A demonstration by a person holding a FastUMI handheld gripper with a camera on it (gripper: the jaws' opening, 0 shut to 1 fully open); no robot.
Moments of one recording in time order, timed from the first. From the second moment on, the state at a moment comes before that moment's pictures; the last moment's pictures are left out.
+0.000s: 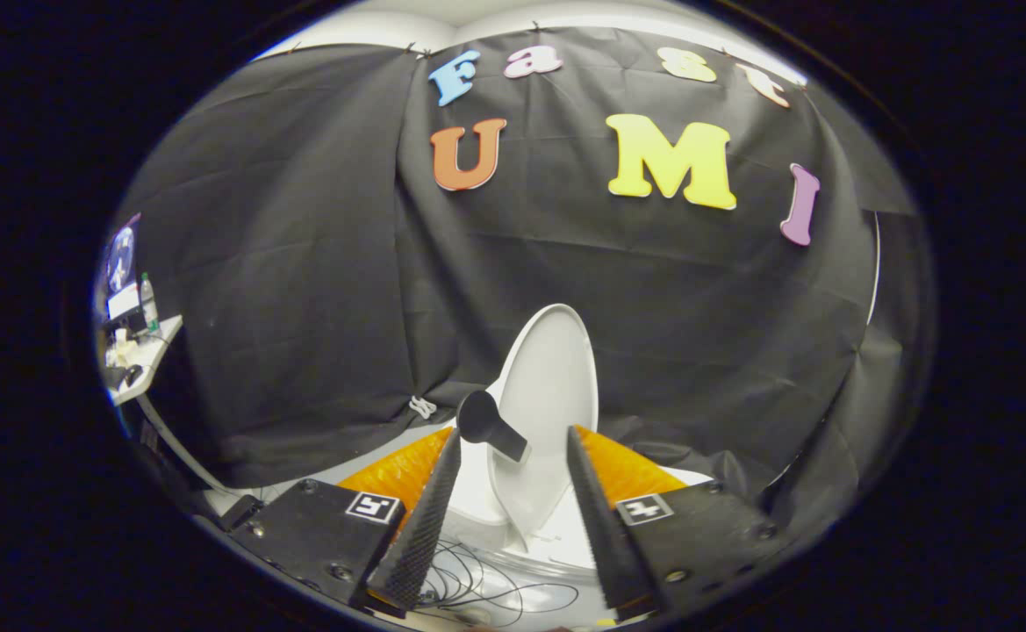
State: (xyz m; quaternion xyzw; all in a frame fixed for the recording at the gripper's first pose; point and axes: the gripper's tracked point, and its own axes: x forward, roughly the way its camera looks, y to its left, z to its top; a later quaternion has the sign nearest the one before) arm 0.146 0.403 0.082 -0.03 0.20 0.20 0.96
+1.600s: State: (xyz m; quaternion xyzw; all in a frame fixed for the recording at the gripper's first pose) arm 0.043 0.070 0.017 0.04 0.03 0.11 0.99
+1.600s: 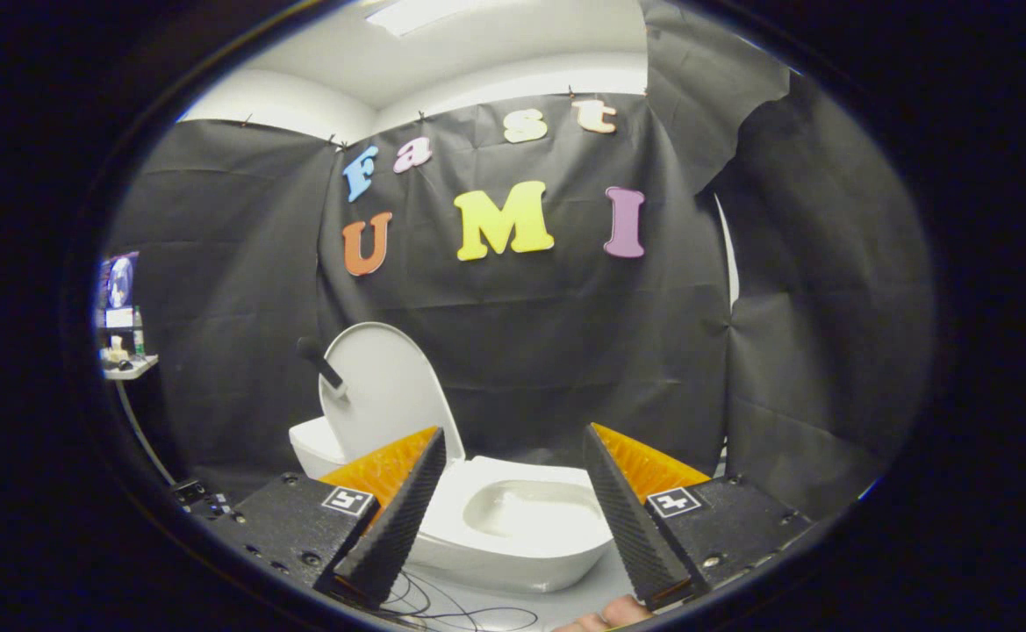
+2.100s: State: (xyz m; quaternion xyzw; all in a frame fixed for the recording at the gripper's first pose) arm 0.044 0.060 -0.003 0.05 -0.01 0.09 0.99
